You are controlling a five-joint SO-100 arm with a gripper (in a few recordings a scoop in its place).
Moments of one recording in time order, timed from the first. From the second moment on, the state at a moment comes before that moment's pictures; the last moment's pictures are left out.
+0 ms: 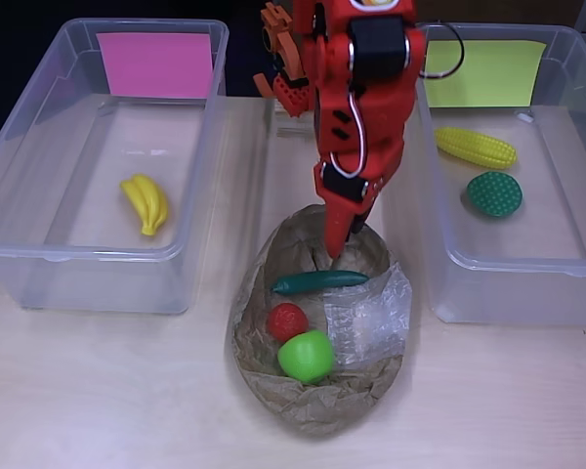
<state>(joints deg) -13.2 82.9 103.6 70.8 33.8</state>
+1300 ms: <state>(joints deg) -6.4 59.2 95.3 59.9 3.7</state>
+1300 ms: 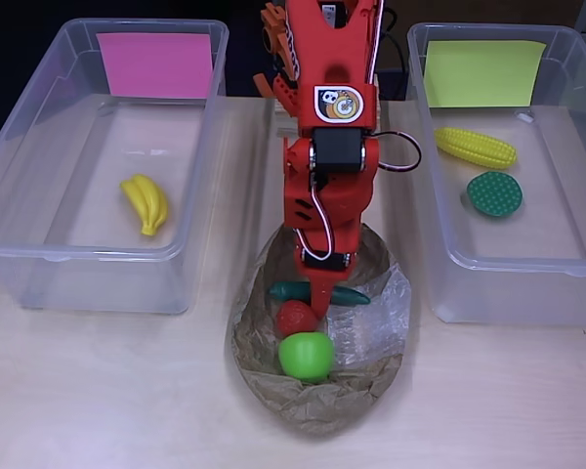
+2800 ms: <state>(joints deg) -60.6 115.3 102.7 96.7 118.1</state>
